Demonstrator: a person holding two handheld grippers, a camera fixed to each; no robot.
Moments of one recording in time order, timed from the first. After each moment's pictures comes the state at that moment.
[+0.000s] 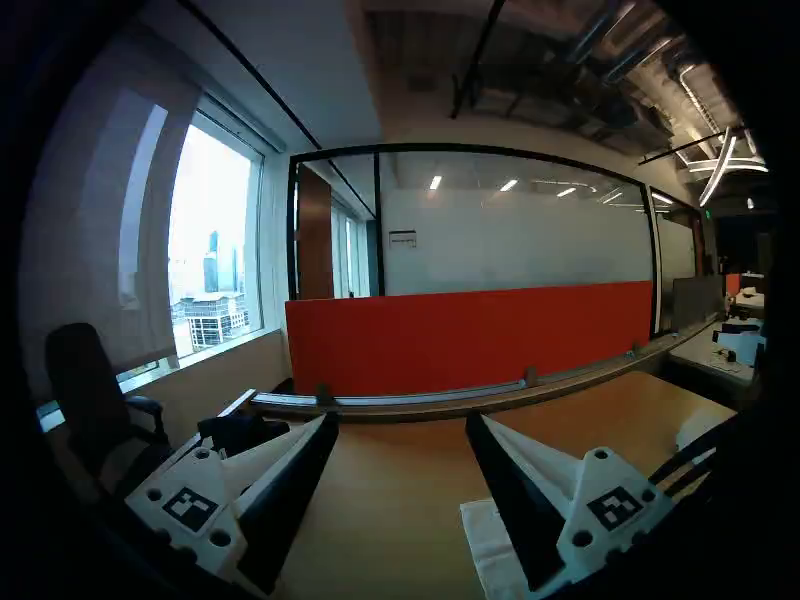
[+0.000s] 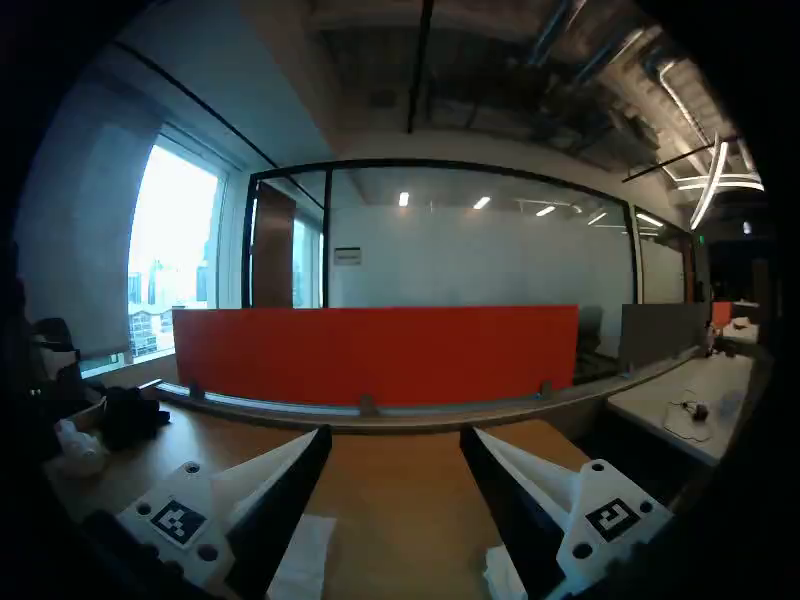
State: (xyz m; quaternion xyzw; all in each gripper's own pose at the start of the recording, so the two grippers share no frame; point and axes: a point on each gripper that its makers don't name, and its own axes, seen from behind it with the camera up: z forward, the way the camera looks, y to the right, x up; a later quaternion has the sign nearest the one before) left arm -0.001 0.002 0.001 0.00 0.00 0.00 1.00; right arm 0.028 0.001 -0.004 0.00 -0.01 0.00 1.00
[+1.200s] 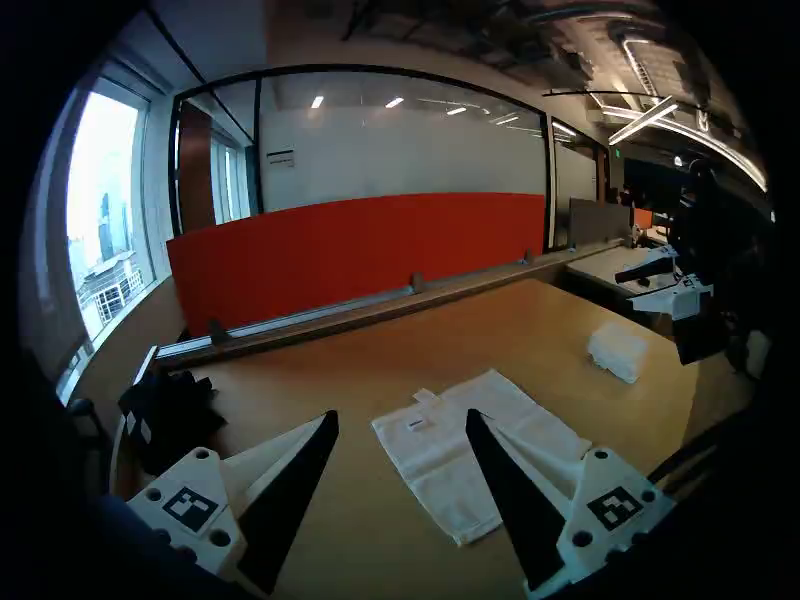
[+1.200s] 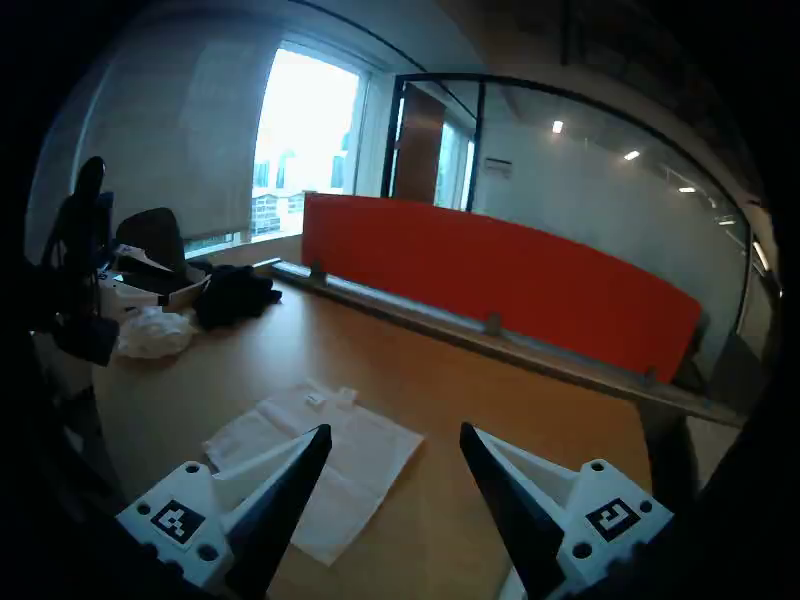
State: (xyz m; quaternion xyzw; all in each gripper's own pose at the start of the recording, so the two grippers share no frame) left arm -0.083 0.076 -0.015 -0.21 -0.15 0.05 0.96; right arm -0.036 -0.081 -0.033 0.24 -0.18 -0.12 0.95
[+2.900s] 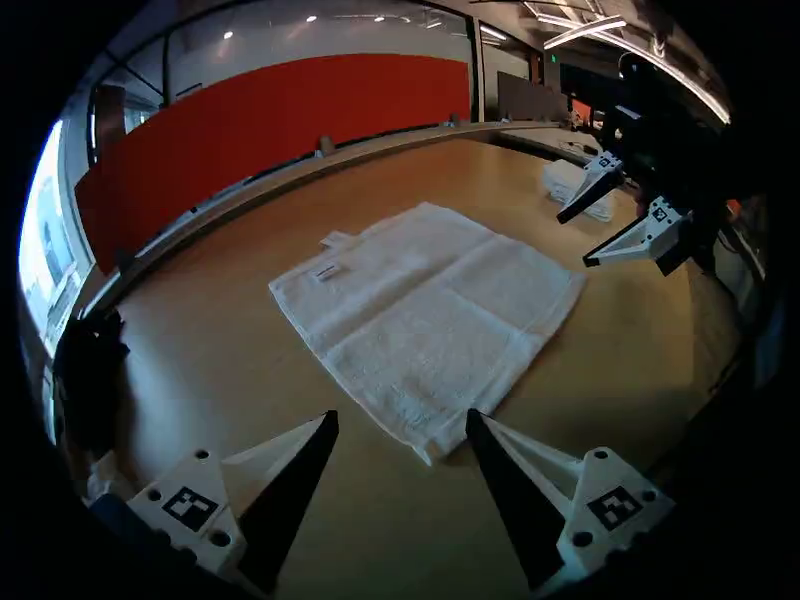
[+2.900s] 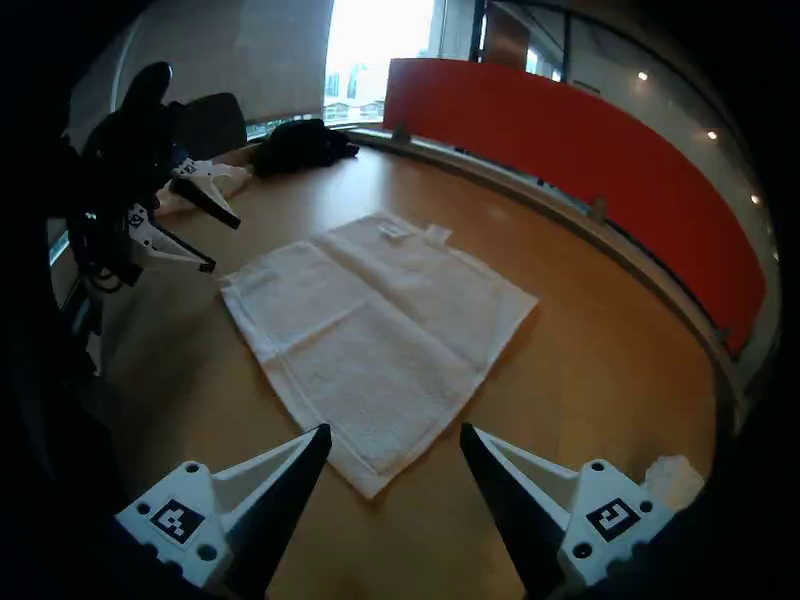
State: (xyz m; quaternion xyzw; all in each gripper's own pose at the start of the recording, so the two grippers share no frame) left arm -0.309 0.136 -0.037 -0.32 -0.29 0.15 0.89; right arm -0.272 -0.113 -0.074 0.33 -0.33 -0.19 0.86
